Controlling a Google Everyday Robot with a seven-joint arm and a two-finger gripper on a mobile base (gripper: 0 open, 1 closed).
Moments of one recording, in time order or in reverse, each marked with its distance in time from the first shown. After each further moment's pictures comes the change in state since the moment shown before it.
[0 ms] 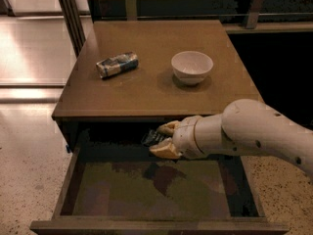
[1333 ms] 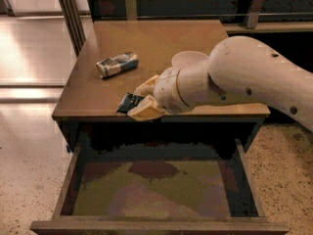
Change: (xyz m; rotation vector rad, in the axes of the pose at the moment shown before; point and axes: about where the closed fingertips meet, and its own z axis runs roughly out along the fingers) arm -0.123 -0.042 -0.030 0.045 -0.076 -0.184
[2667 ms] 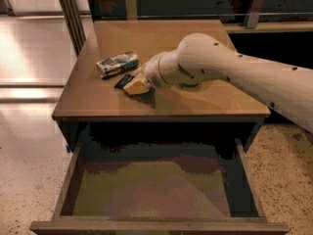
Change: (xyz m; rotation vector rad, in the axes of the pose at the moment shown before) arm 0.030 -0.106 0.100 0.083 0.013 0.180
